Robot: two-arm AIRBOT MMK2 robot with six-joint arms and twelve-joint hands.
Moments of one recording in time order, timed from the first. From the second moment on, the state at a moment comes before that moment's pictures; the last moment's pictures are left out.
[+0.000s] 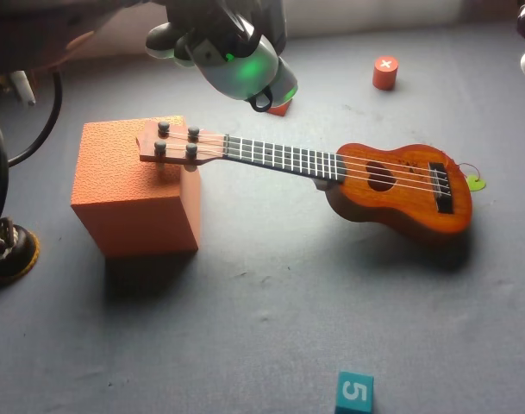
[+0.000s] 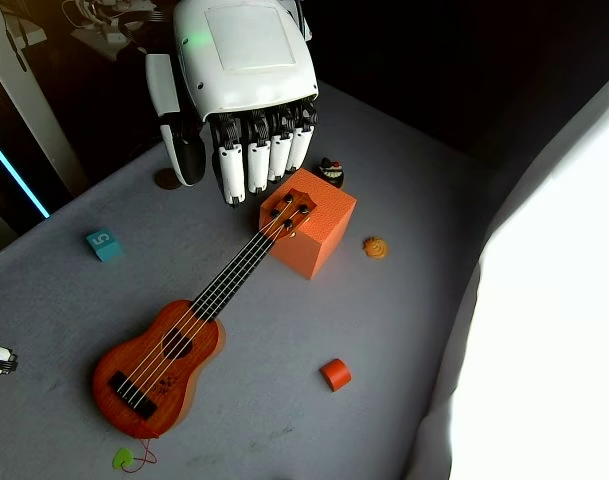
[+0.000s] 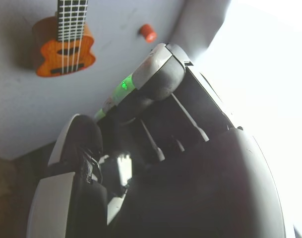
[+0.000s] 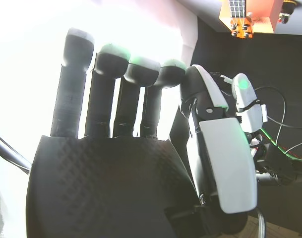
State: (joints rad) left arm -0.07 -1.06 0.86 0.67 0.69 0.25; right arm 0.02 -0.56 0.78 -0.54 -0.17 -0.31
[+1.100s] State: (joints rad) left arm -0.05 -1.13 0.86 0.68 0.79 0.17; right arm 0.02 -0.57 0.78 -0.54 -0.15 -0.30
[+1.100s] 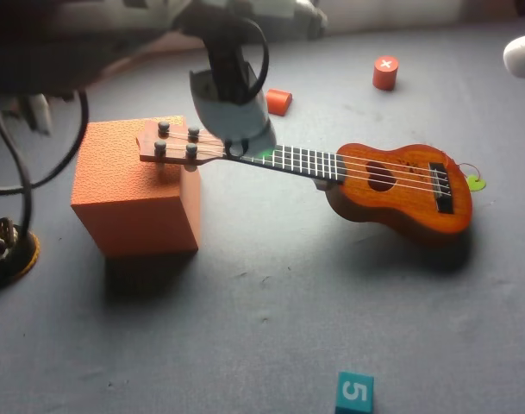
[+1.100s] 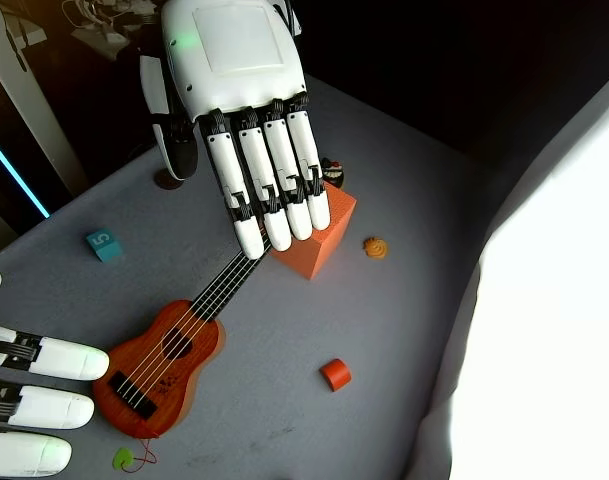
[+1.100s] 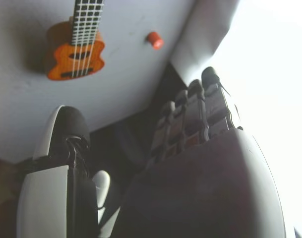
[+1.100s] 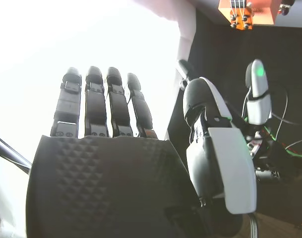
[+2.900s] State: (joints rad) left arm 0.21 -1.43 0.99 1.00 1.05 -0.15; right arm 0.02 -0.57 0.79 -0.54 -0.16 -0.29
